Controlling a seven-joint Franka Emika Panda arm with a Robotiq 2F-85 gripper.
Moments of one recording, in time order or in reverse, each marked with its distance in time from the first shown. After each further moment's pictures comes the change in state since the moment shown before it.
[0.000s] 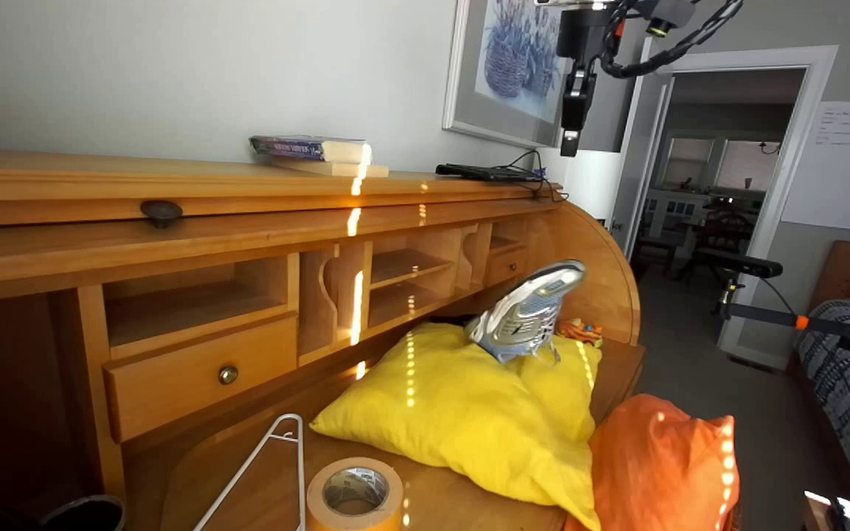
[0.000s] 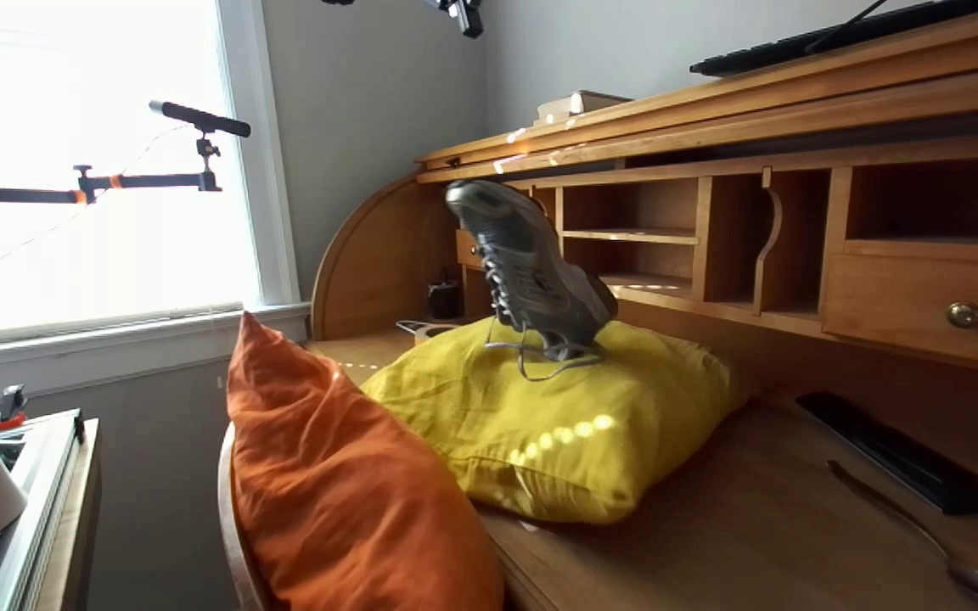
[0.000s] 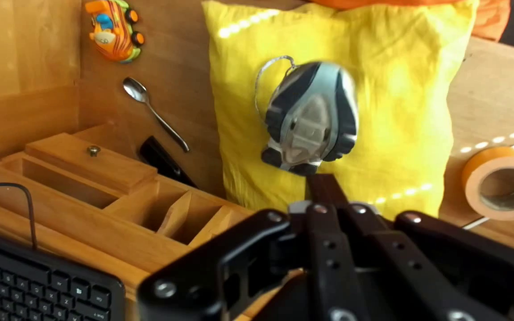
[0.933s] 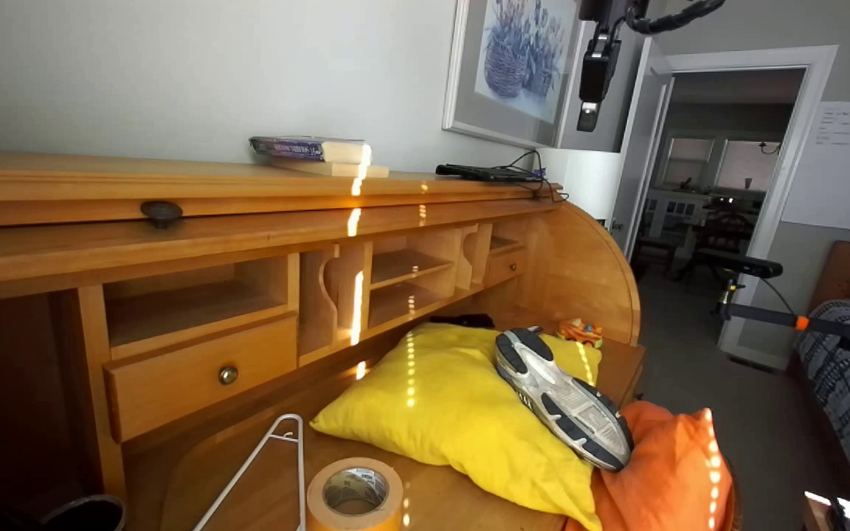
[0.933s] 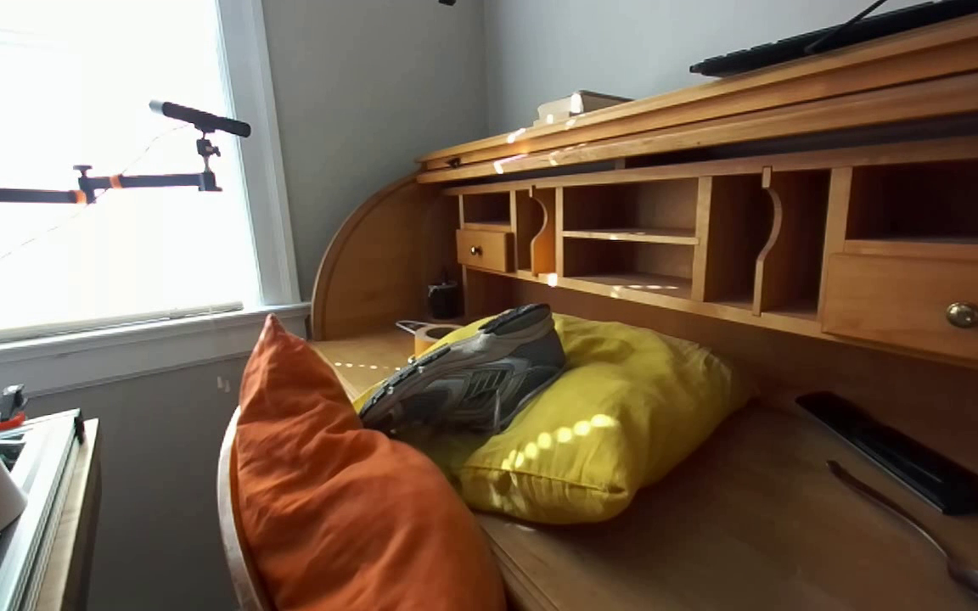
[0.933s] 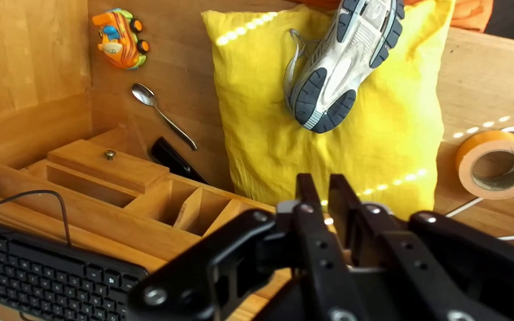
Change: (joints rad) arm 0.016 -0.069 -0.002 0.010 0.004 -0.046 0.059
